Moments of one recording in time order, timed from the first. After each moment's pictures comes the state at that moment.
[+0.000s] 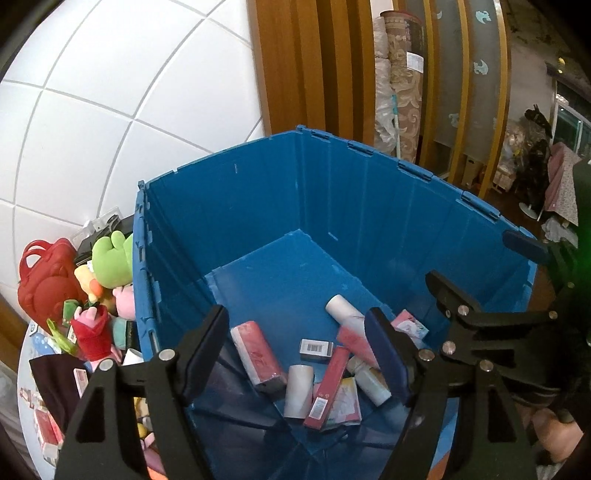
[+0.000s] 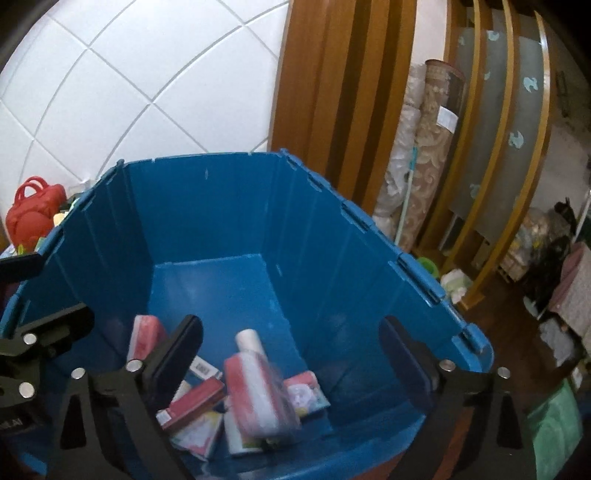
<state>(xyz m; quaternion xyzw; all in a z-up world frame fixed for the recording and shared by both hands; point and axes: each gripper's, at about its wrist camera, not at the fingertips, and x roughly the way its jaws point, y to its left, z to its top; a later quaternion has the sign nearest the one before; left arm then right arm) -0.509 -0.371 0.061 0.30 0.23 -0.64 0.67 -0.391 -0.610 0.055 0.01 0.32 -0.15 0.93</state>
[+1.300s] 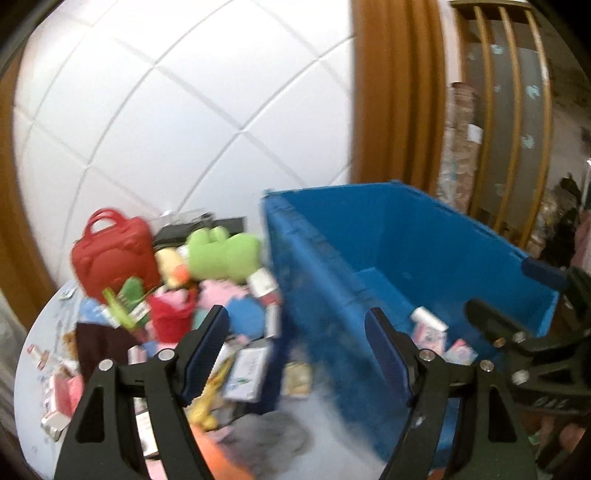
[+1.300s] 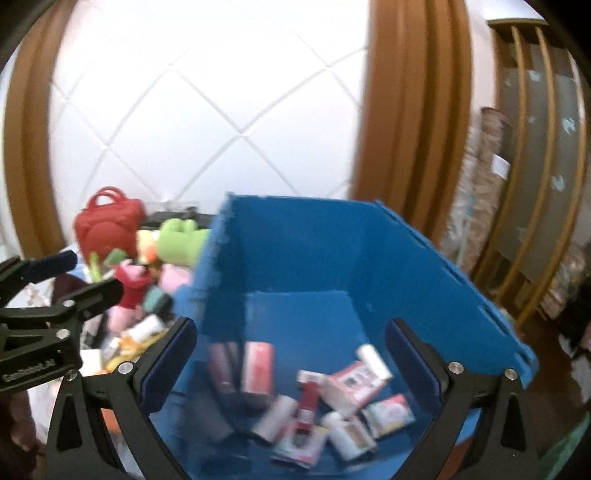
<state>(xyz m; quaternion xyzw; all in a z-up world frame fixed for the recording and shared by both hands) -0.337 -0.254 0.087 0.18 0.22 -0.58 0.76 -0.404 -0.455 0.107 -0.01 0.27 -0.03 0.96</state>
